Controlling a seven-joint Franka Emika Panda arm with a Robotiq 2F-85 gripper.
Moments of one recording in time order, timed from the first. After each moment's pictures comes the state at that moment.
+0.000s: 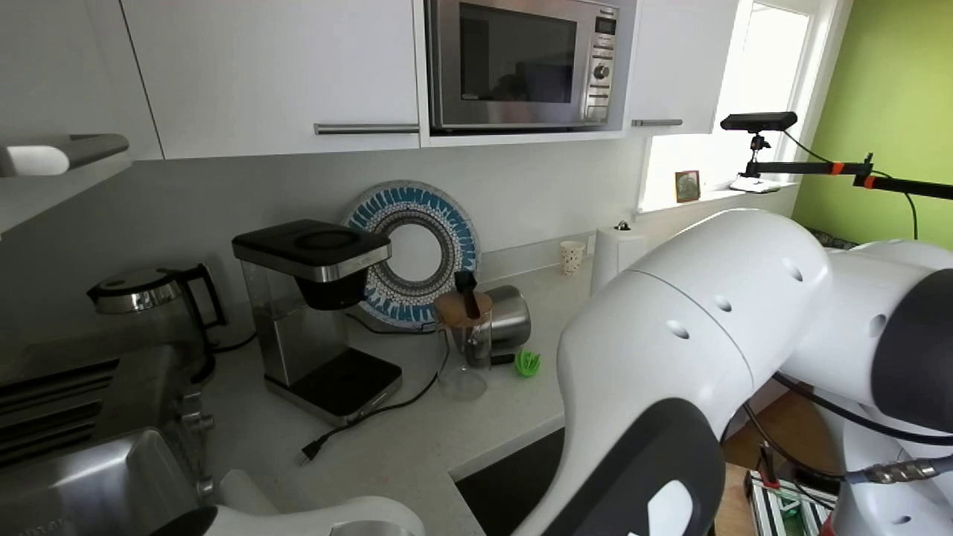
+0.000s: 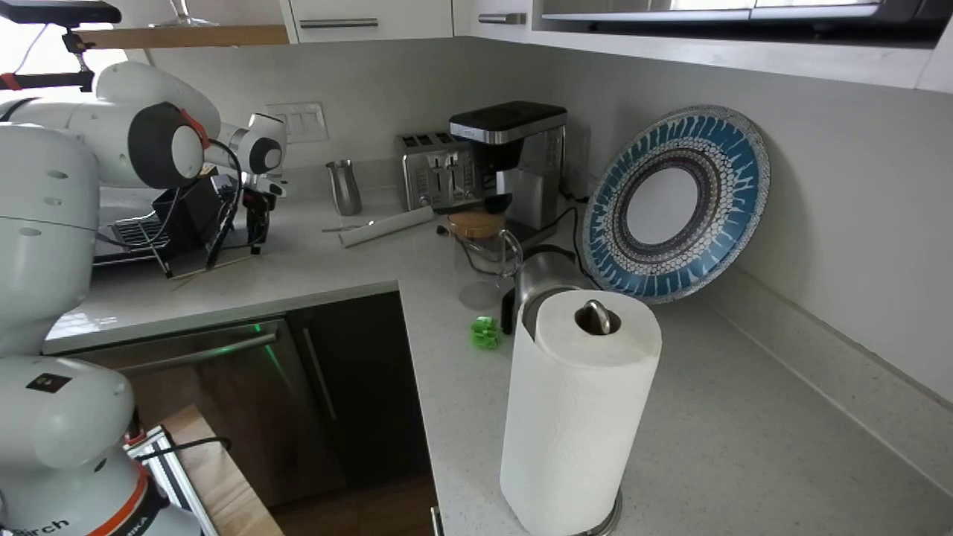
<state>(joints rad) 0.61 0.63 0.22 -1.45 0.19 1.90 0.94</state>
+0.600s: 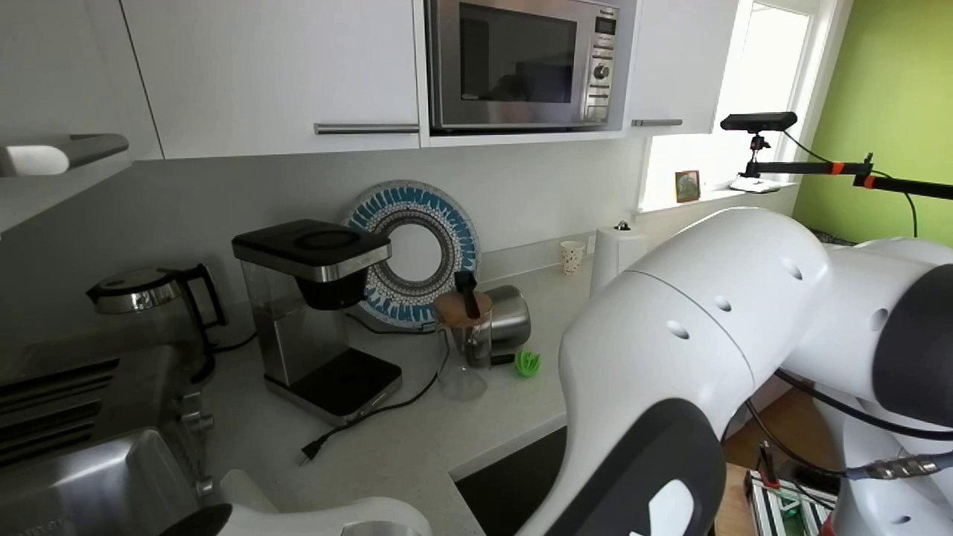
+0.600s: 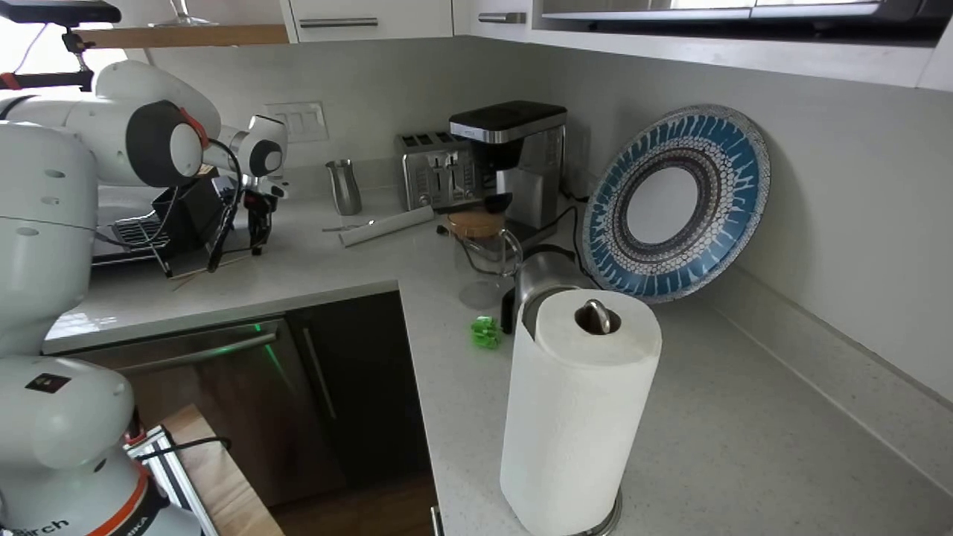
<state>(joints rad) 0.60 0.62 0.22 -1.48 0.19 1.93 0.91</state>
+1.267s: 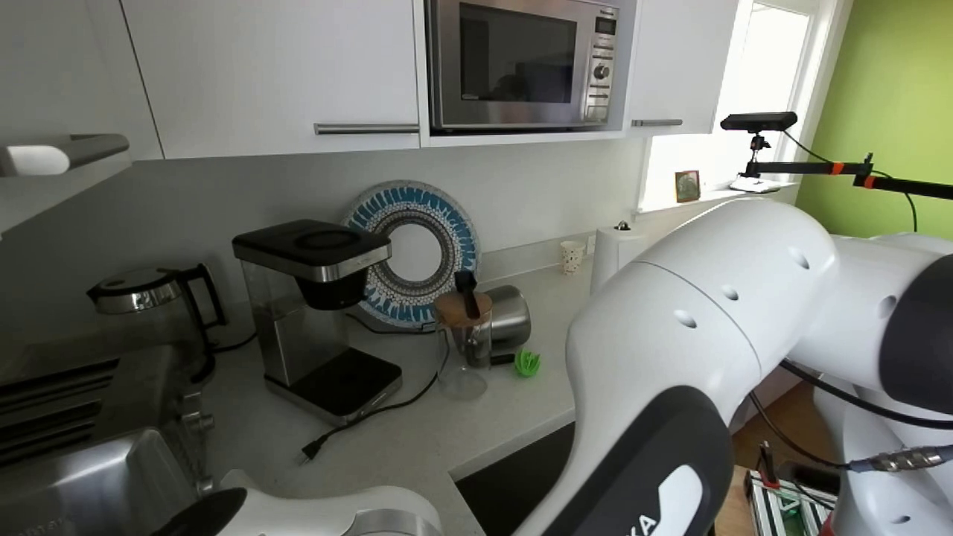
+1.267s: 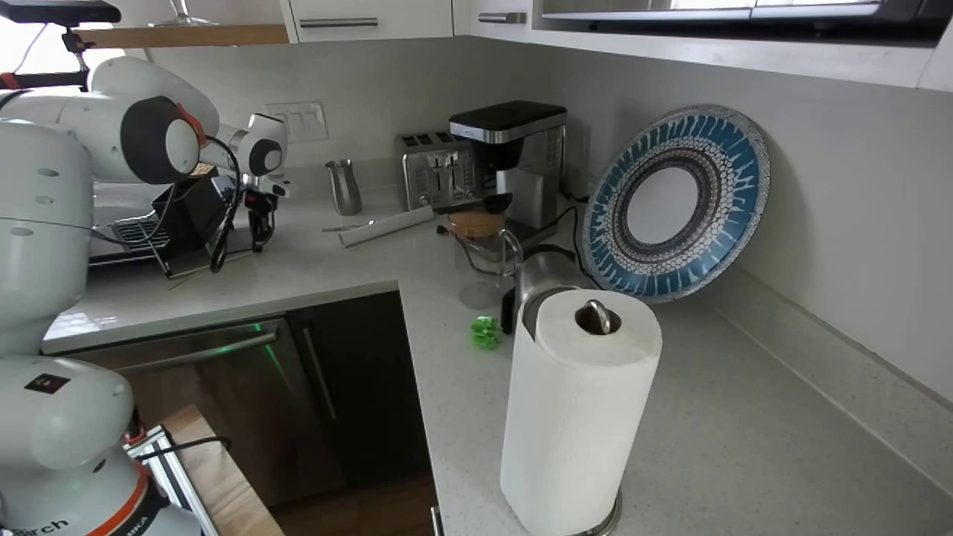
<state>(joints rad) 0.59 0.59 0.22 -1.51 0.19 1.96 0.87</state>
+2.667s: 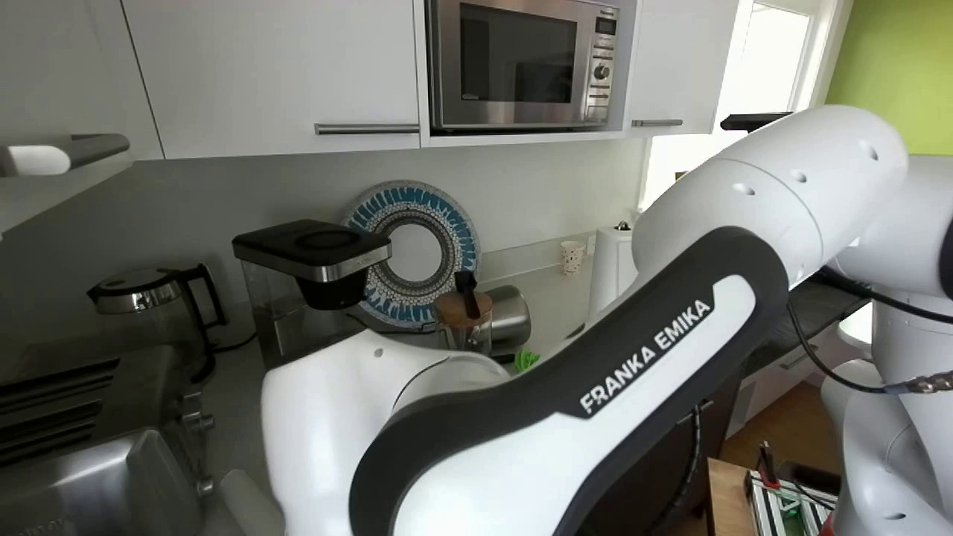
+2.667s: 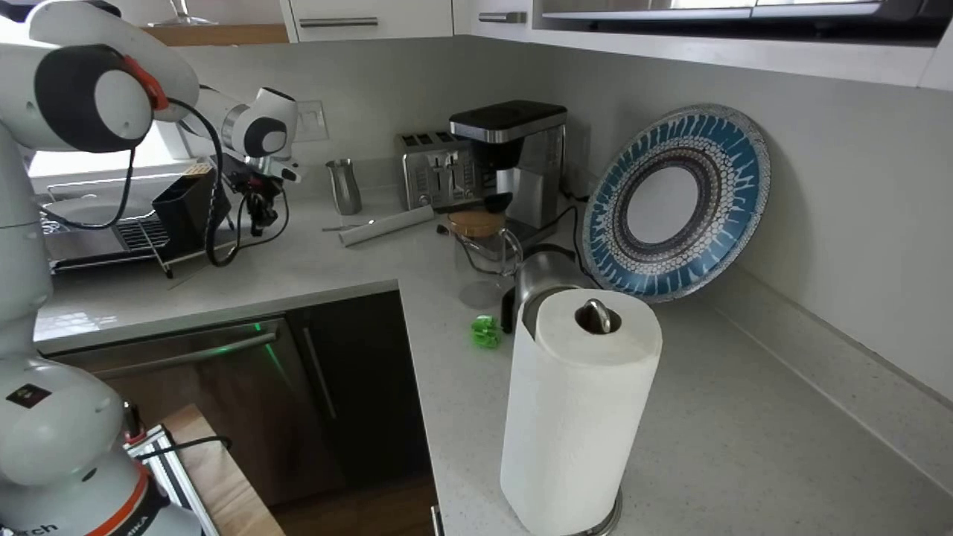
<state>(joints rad) 0.43 0.30 0.27 -1.79 0.33 1.98 0.58</state>
